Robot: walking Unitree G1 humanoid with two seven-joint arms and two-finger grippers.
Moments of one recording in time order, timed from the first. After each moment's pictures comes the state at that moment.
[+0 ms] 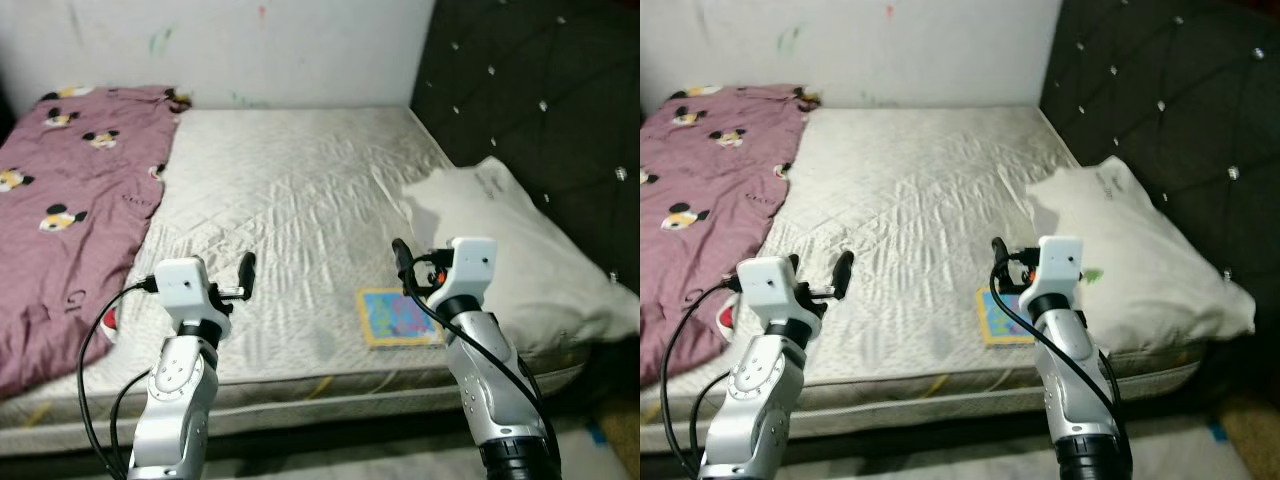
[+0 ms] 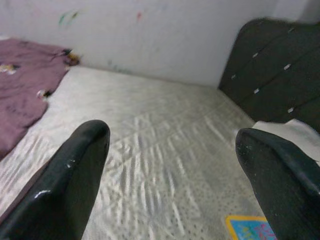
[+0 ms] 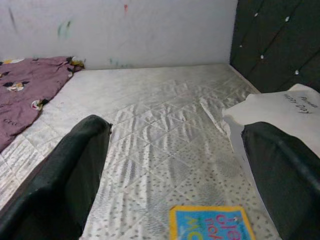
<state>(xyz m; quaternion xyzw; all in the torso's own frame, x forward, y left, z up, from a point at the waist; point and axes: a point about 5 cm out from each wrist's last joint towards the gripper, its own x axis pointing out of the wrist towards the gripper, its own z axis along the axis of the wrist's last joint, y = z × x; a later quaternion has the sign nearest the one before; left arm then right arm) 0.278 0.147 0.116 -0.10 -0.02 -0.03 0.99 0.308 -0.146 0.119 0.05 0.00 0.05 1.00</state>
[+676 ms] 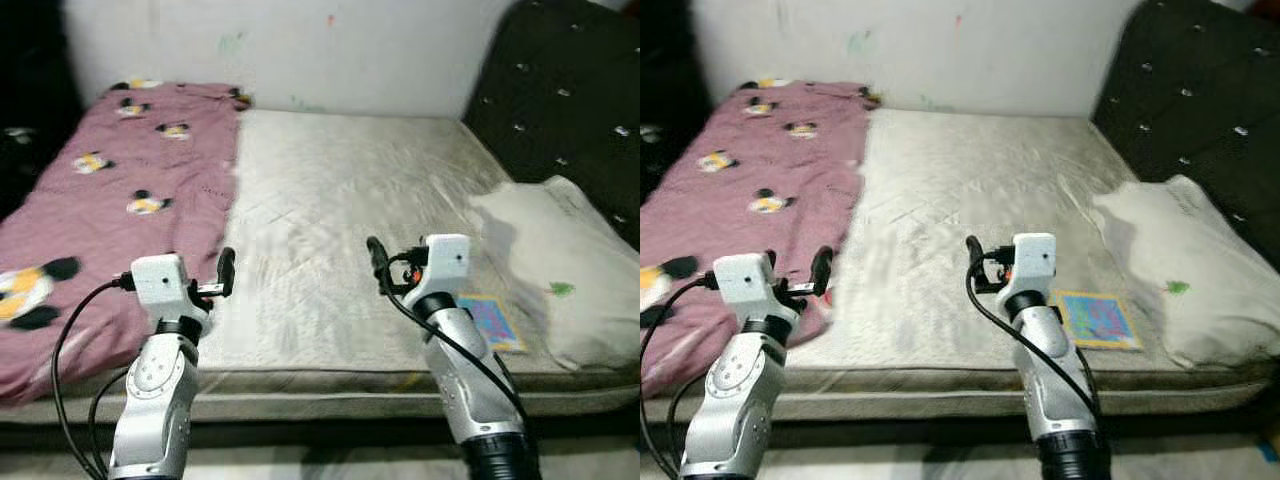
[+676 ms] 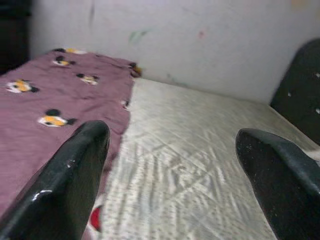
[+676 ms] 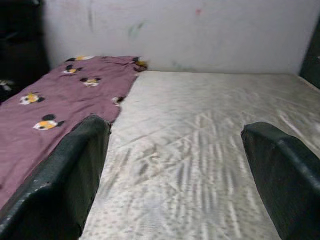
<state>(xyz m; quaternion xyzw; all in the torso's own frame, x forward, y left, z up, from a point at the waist) 0.276 0.162 0.115 -0.09 -0.02 0.00 1.00 0.311 -0.126 0.122 0.05 -0.01 0.09 0.99</state>
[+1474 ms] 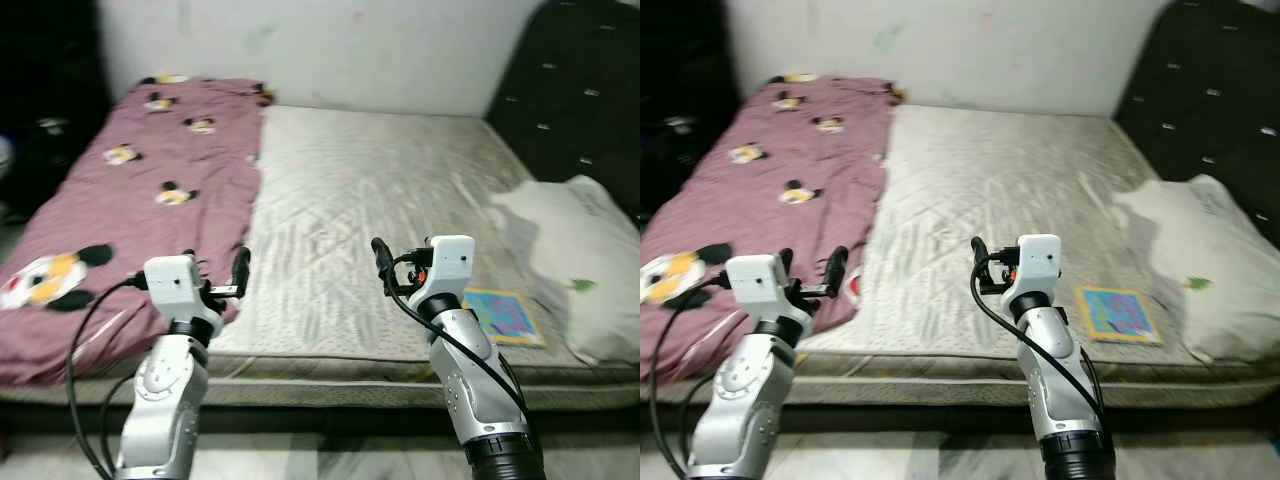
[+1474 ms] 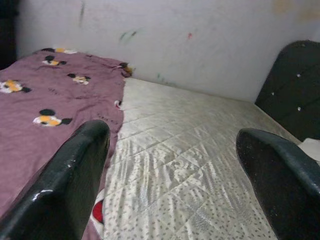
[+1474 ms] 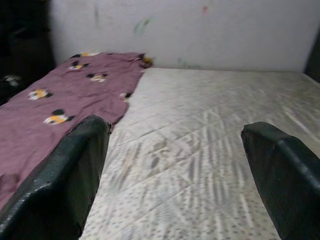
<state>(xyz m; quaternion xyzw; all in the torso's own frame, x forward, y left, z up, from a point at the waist) 0.275 0.154 0.116 -0.10 -0.03 -0.03 0.99 0.310 -0.129 0.120 0.05 0.00 0.08 1.00</state>
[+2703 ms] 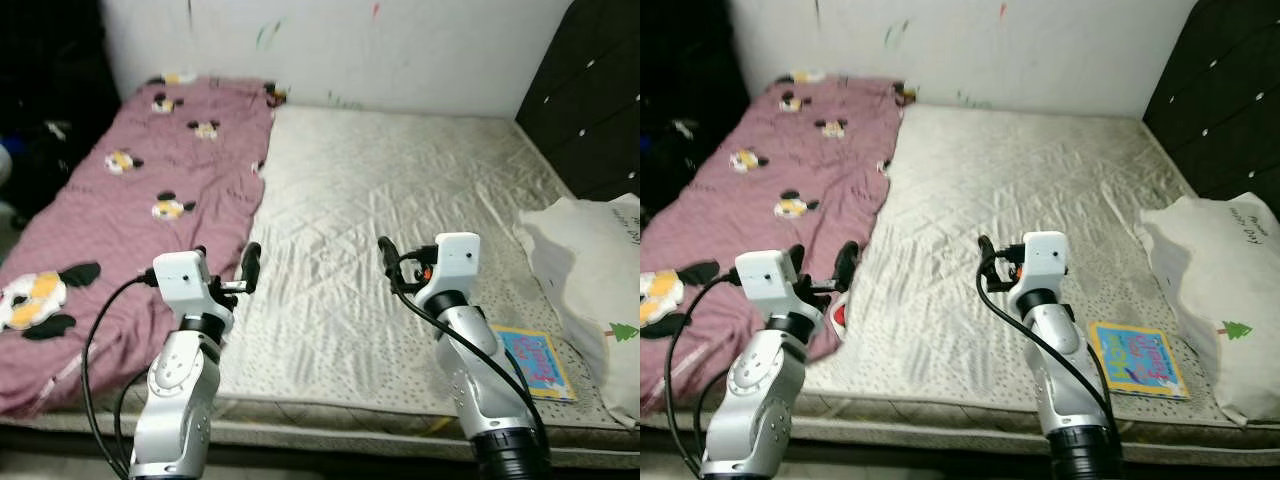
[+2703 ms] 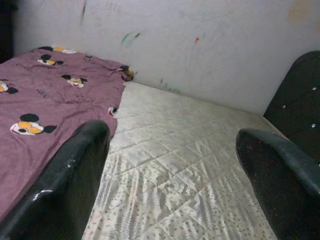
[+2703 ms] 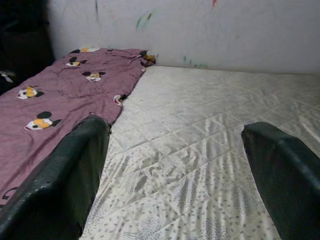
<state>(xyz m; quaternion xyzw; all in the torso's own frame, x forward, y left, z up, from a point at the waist) 0.277 0.142 0.120 -0.12 -0.03 -0.05 0.99 0.313 -0.134 0.118 0.03 0.00 0.08 1.00</state>
